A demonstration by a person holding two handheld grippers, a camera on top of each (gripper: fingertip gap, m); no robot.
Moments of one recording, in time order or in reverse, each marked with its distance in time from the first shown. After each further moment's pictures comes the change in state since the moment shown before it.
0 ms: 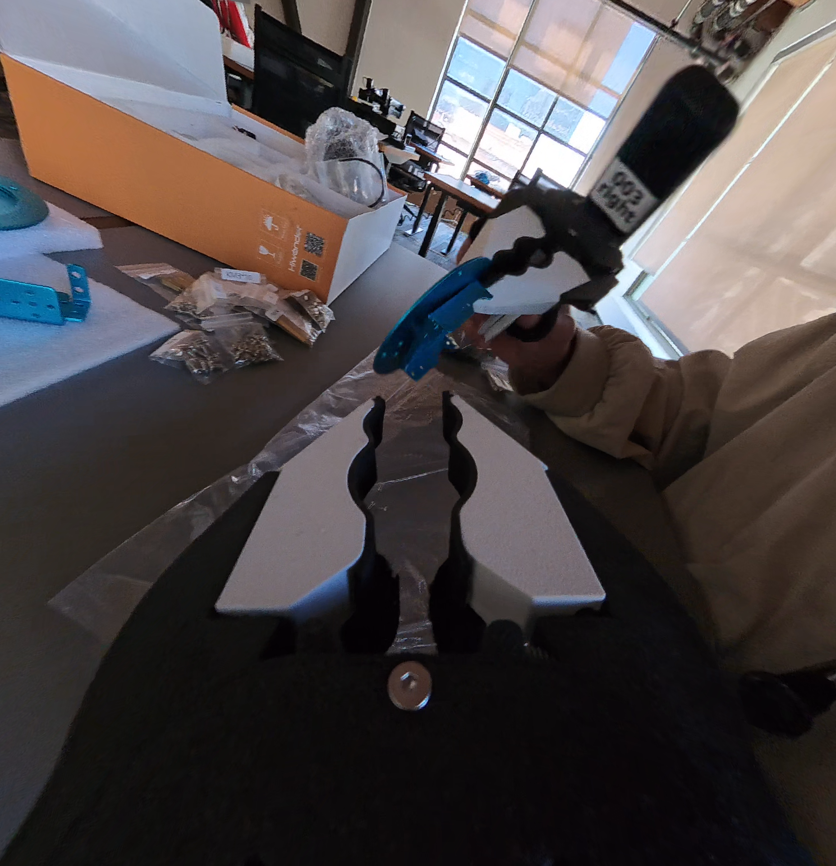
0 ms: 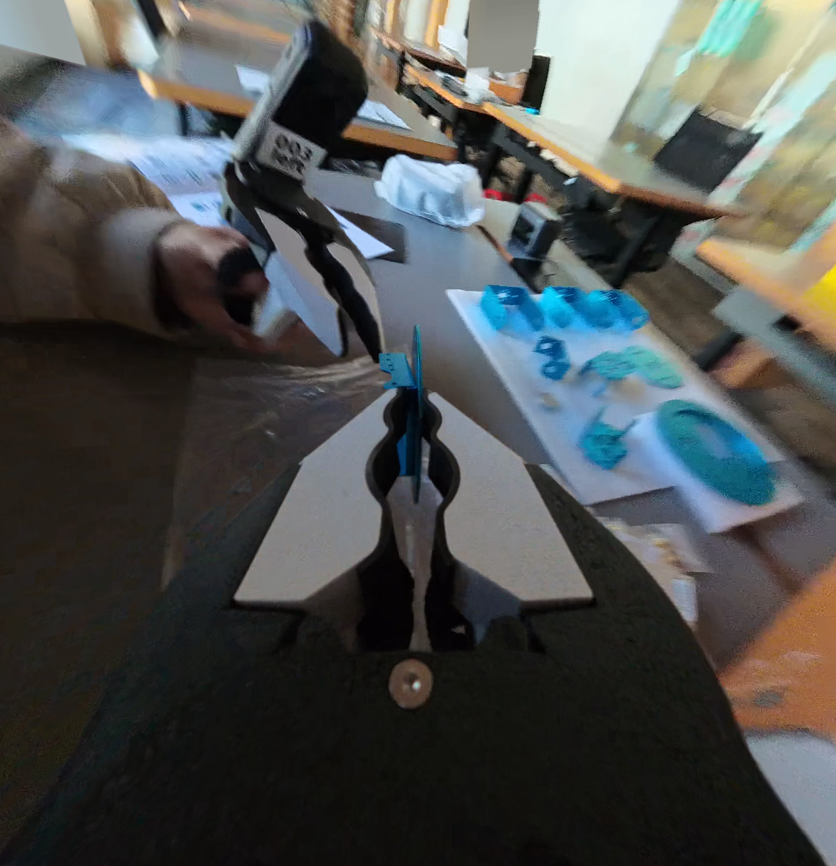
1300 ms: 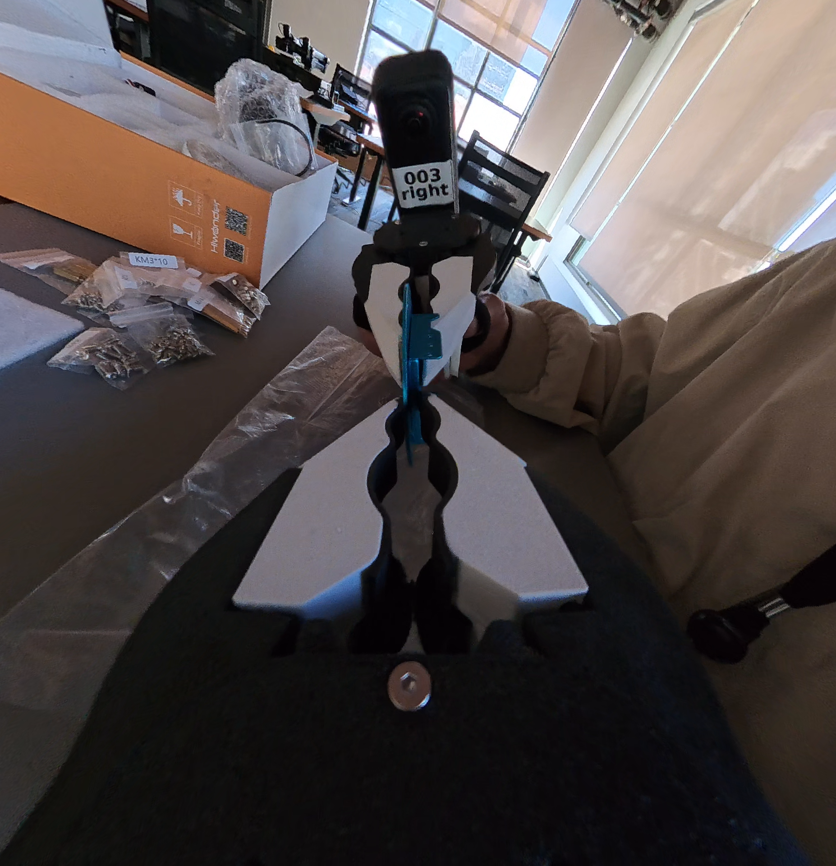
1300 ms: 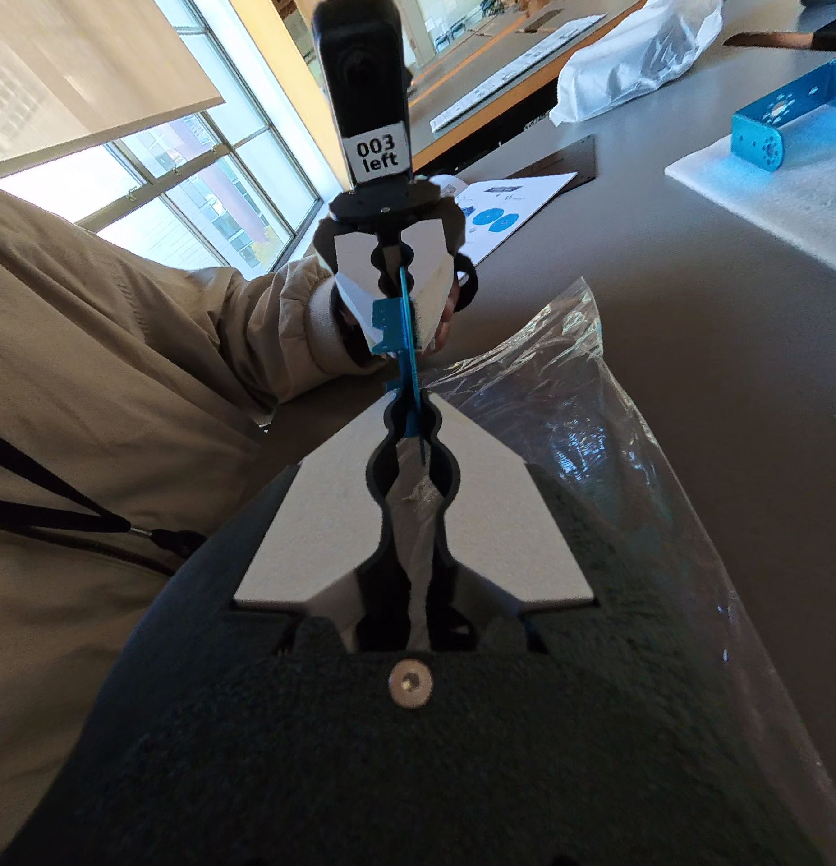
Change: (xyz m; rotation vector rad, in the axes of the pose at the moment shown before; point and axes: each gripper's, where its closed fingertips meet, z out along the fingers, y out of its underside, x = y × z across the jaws) left arm 0.023 0.007 0.006 -0.069 0.137 0.018; right arm -0.044 0.017 0.020 -0.007 -0.522 0.638
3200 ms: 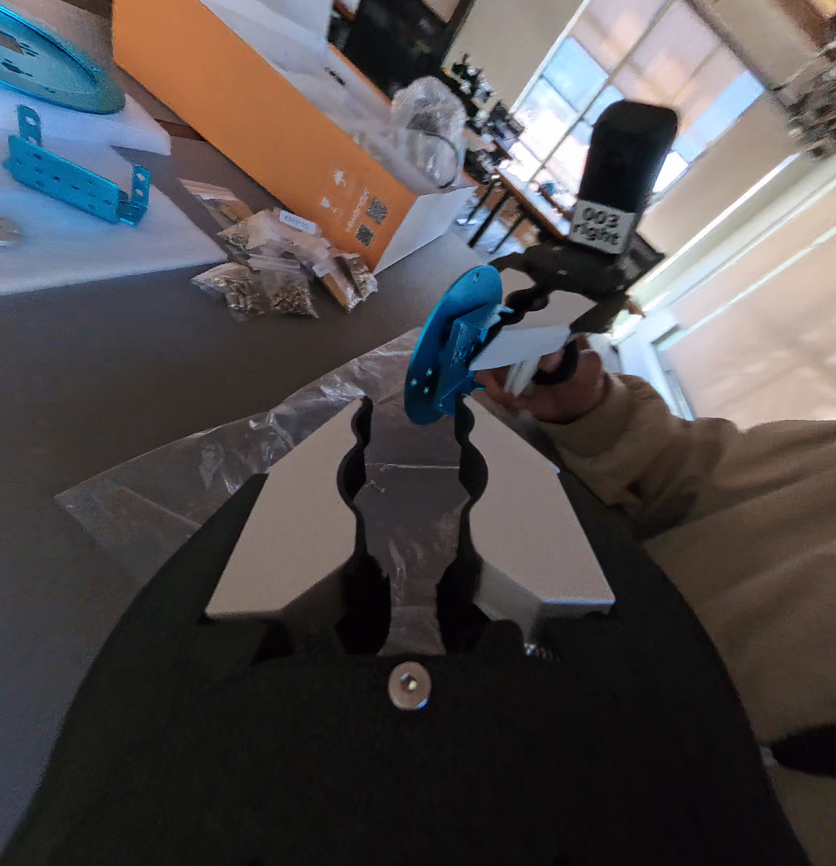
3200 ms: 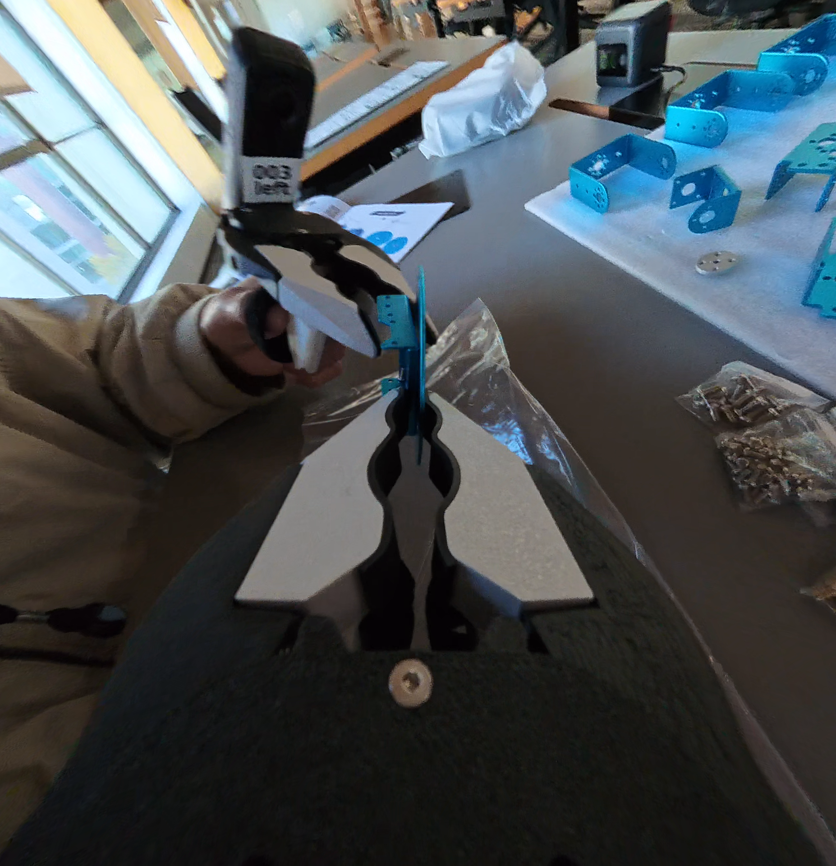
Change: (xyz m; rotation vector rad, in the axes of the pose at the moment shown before) left arm -0.037 -0.001 -0.012 0.044 -0.283 -0.247; right arm 0.023 -0.013 -0.007 0.030 0.291 -0.041
